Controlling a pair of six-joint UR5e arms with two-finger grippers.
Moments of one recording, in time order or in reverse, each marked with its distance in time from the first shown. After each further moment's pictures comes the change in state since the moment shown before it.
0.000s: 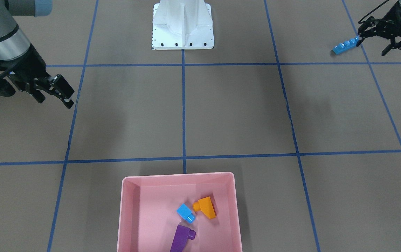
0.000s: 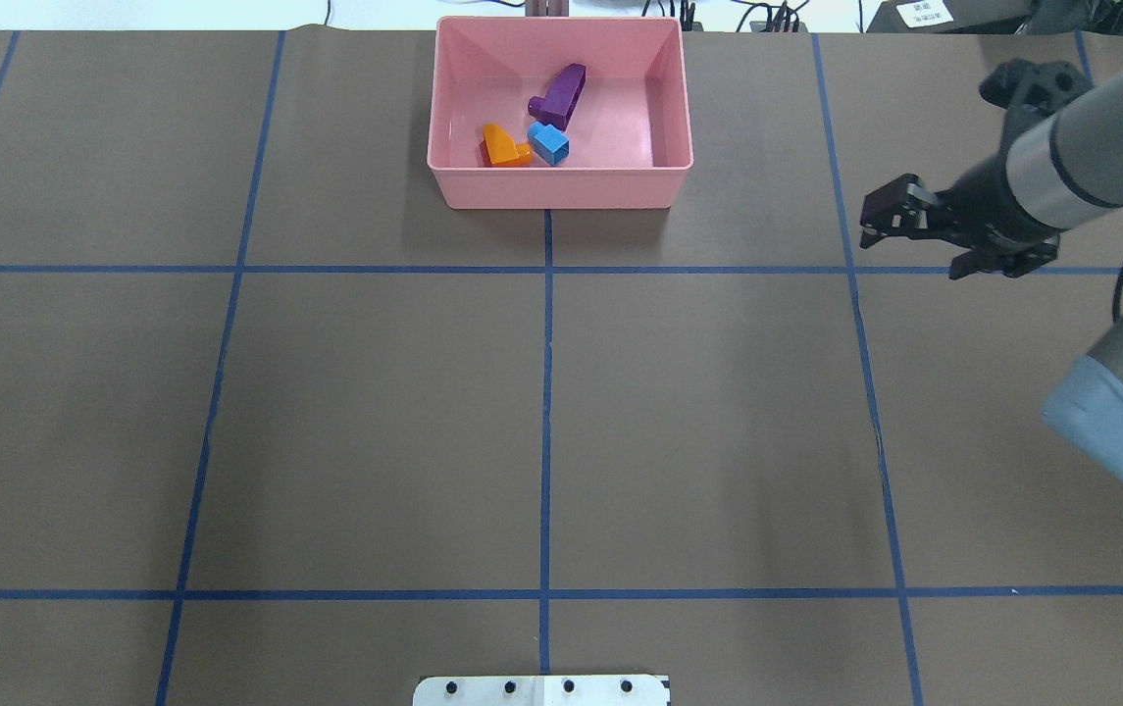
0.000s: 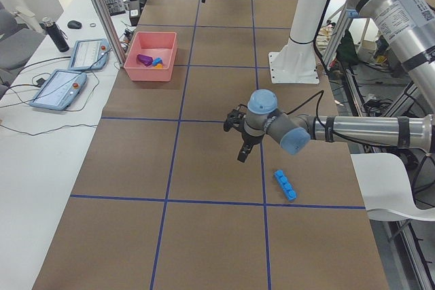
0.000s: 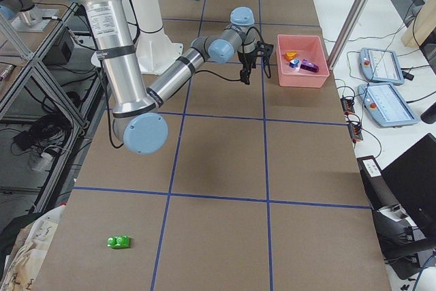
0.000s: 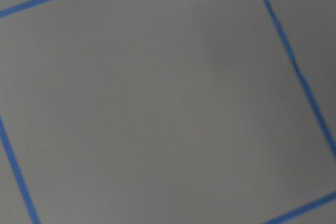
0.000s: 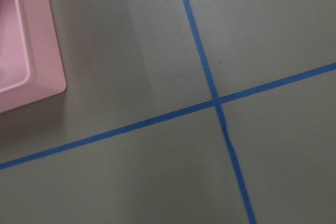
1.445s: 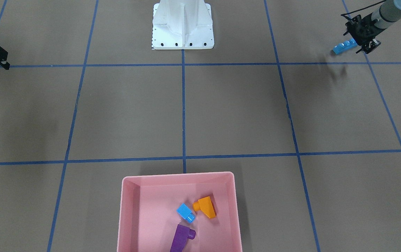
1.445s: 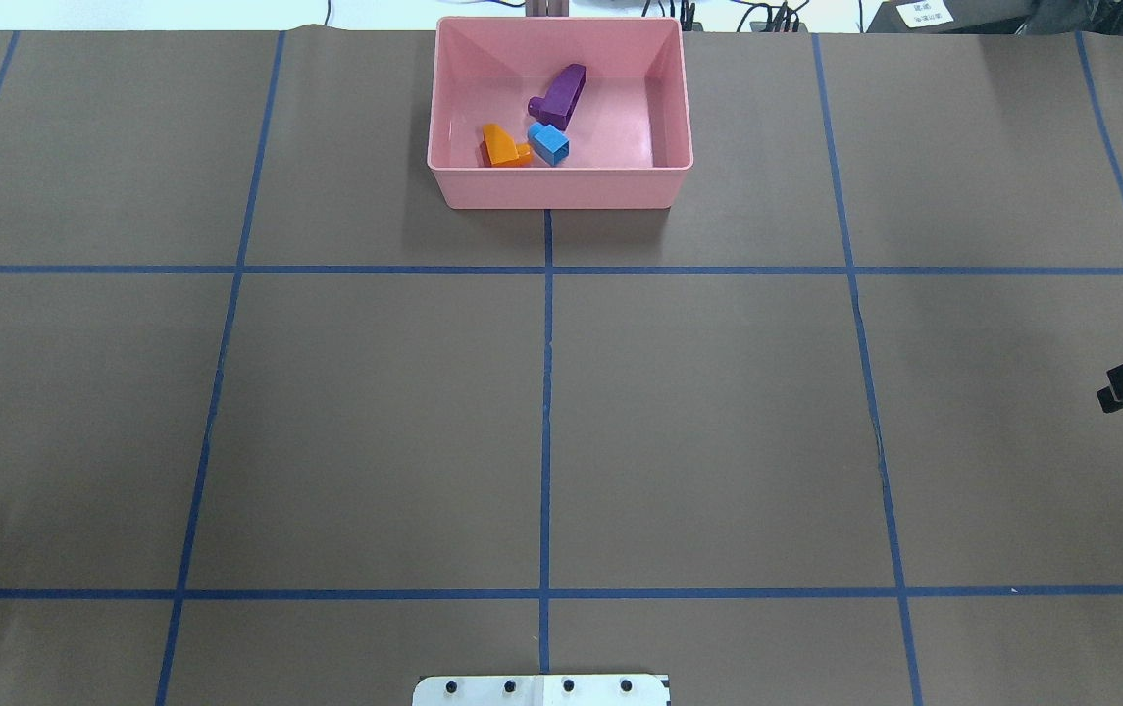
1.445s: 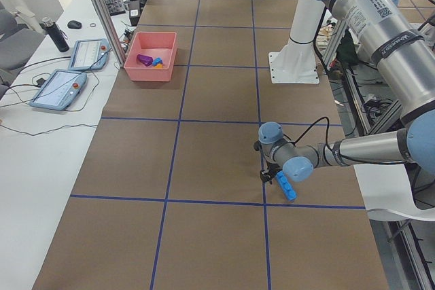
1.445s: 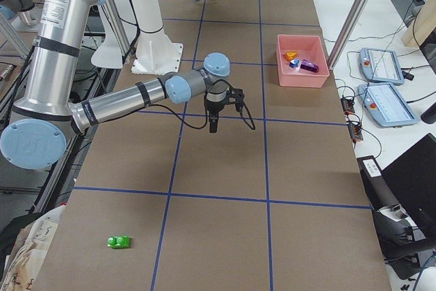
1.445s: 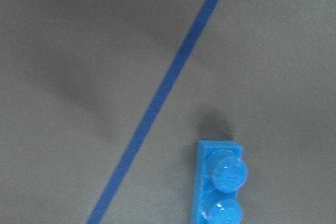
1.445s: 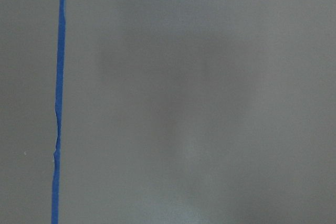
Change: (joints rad) left arm 0.423 0.014 0.184 -0.097 0.031 0.317; right arm 0.146 -0.442 0.084 0.004 0.202 -0.630
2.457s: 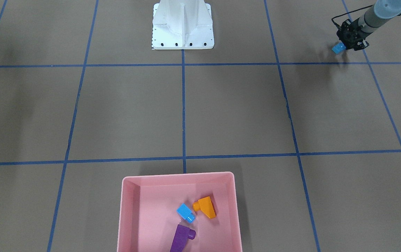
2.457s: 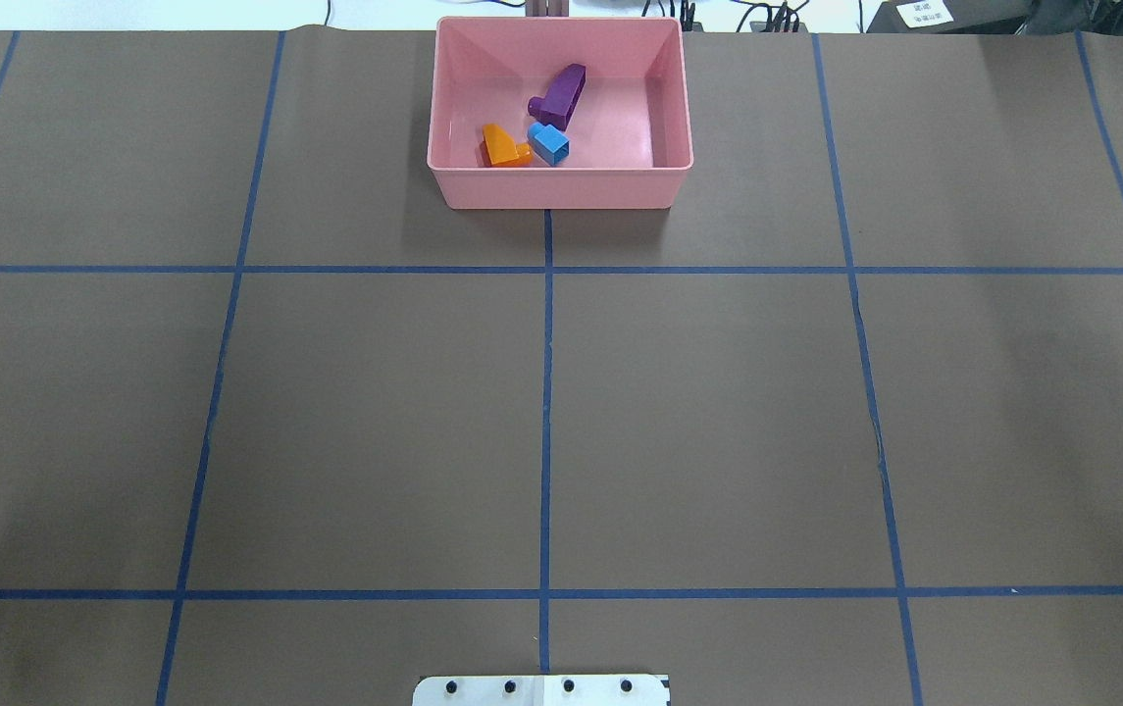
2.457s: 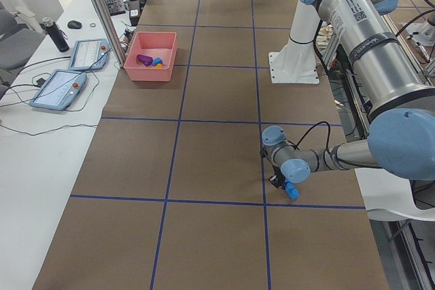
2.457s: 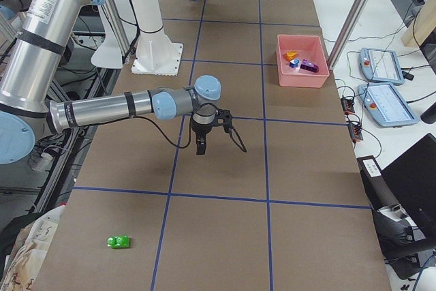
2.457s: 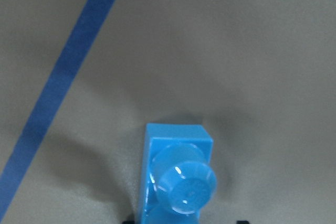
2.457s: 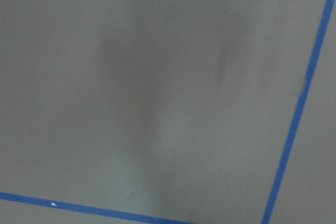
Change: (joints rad) left arm 0.168 -0.020 0.046 -0.003 0.049 -0.168; right arm 0.065 -0.141 -0.073 0.003 0.000 -0.323
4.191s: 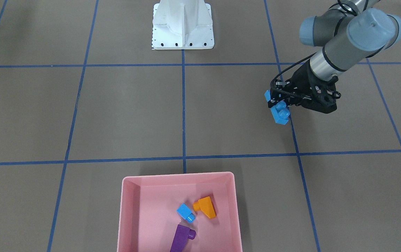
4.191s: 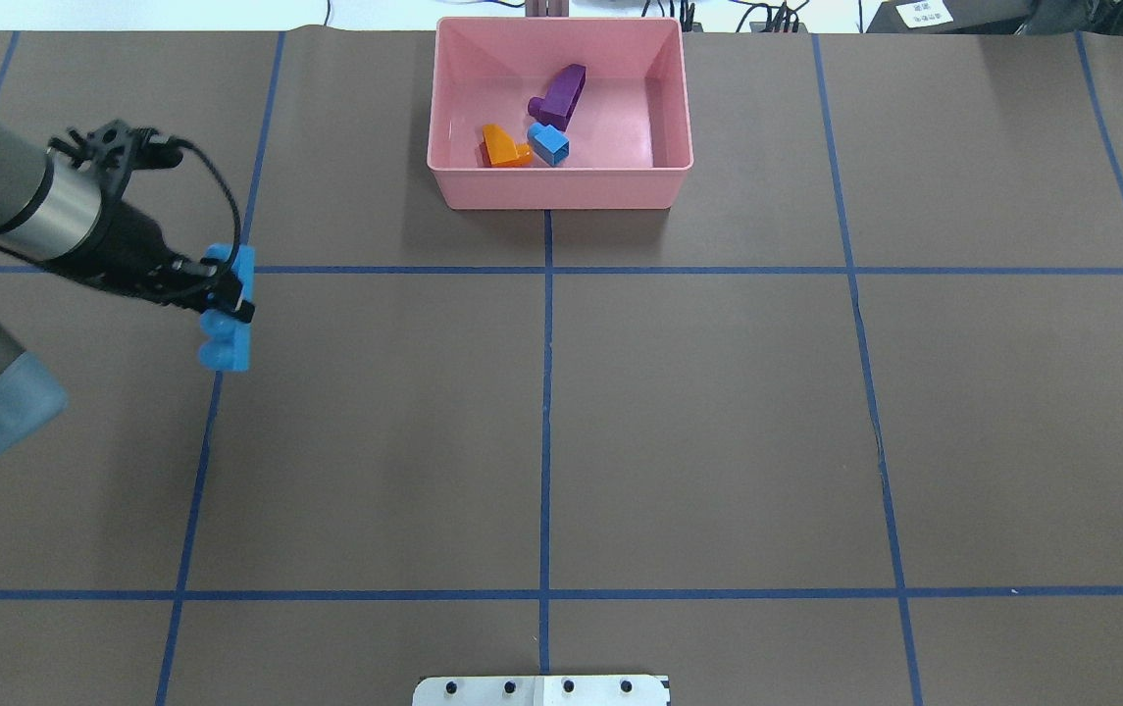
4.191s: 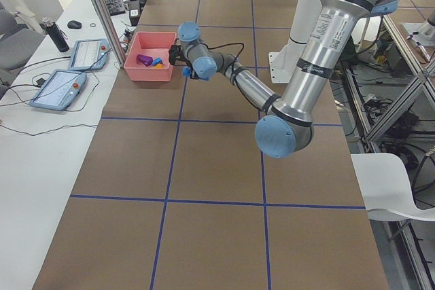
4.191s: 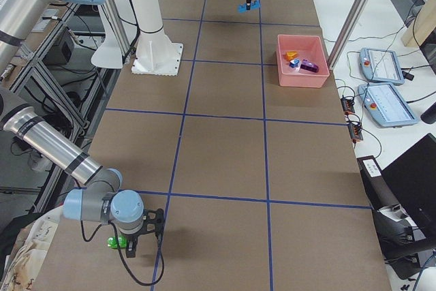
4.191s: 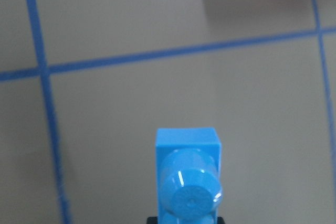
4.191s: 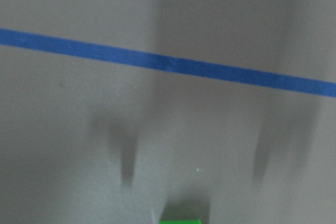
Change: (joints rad) left arm -0.519 -1.116 0.099 0.539 -0.211 -0.958; right arm 0.314 -0.239 -0.667 0.591 -0.007 -0.389
